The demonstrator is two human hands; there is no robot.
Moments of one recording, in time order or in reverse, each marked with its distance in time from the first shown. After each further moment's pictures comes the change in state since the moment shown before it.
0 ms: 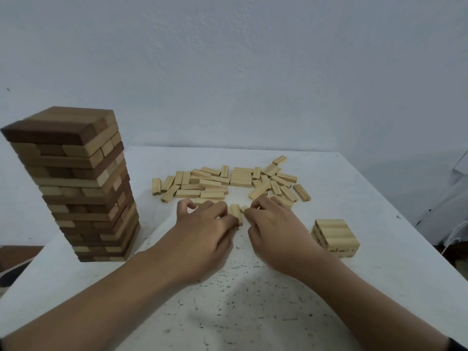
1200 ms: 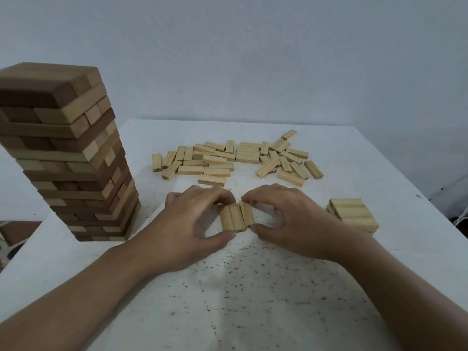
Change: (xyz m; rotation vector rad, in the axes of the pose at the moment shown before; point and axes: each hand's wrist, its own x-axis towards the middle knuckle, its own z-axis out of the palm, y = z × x) left_hand -0.024 -0.016 -0.013 -0.402 -0.066 -0.102; right_hand -0.006 0.011 -0.016 0.247 -0.161 -0.121
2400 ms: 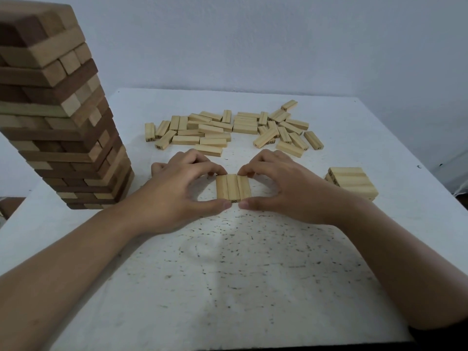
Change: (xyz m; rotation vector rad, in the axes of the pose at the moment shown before) left_hand 0.008 -0.022 0.001 0.068 -0.082 -0.056; right_hand 0.003 0.004 0.001 -0.014 -0.160 0.072
